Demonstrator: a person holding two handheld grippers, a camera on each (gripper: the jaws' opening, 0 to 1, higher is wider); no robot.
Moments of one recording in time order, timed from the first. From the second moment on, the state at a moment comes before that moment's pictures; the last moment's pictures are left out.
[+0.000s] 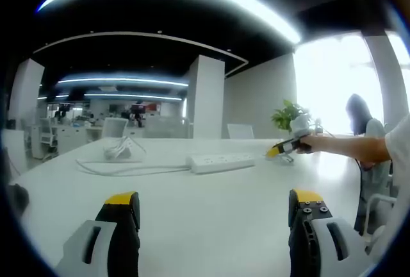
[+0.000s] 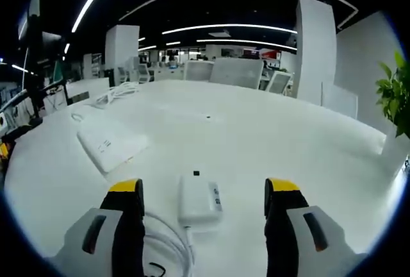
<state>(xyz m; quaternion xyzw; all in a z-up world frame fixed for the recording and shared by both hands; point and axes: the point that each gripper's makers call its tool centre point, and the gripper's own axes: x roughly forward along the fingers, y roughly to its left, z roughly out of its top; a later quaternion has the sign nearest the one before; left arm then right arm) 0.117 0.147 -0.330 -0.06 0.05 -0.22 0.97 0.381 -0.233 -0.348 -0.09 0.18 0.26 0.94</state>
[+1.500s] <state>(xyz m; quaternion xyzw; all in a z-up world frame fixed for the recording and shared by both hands) 0.112 0.148 -0.332 -0.06 0.05 -0.22 0.97 0.364 -0.220 -0.363 -0.05 0.20 0.27 0.94</state>
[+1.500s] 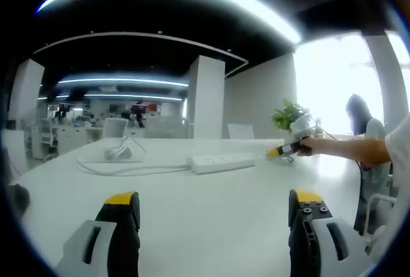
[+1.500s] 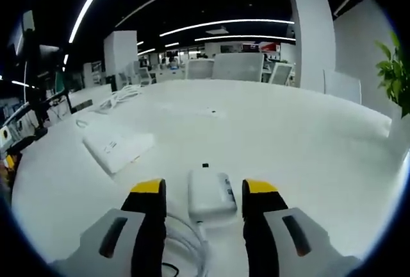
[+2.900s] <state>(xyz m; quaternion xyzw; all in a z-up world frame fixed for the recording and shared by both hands) 0.114 0.141 -0.333 -0.05 0.05 -0.22 0.97 0.372 -0.235 -0.363 -0.06 0.18 0.27 0.94</state>
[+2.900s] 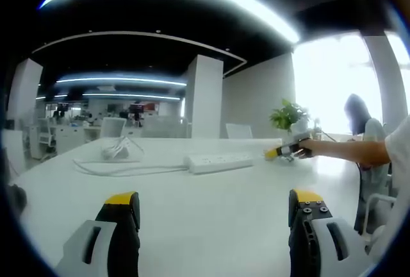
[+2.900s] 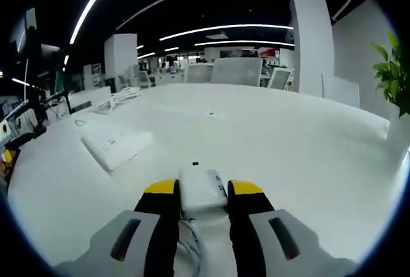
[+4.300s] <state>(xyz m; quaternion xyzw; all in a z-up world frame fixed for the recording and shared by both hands) 0.110 0.145 -0.333 -0.06 0.05 -0.22 0.97 0.341 -0.199 -0.324 -0.32 0.12 0.24 0.91</state>
